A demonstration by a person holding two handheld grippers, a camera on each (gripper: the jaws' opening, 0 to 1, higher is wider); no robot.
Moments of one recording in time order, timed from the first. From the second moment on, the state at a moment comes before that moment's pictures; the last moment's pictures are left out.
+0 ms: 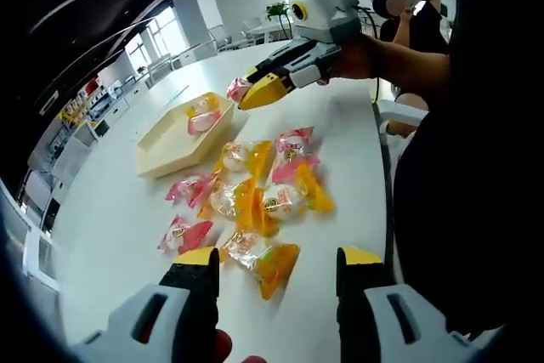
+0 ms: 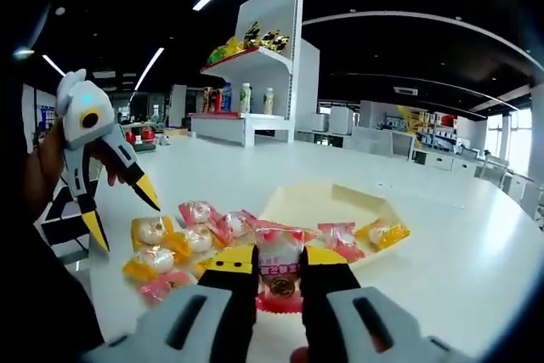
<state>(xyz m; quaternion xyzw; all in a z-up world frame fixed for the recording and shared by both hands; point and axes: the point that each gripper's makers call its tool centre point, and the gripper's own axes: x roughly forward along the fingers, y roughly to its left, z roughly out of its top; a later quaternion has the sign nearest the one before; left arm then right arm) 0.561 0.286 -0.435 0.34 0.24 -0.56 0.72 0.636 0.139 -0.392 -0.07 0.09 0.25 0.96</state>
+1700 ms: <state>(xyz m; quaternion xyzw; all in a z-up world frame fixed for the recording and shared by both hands) 0.566 0.287 -0.436 0.34 0.24 -0.56 0.72 0.647 0.131 -0.387 -0.07 0.10 0.25 0.96</state>
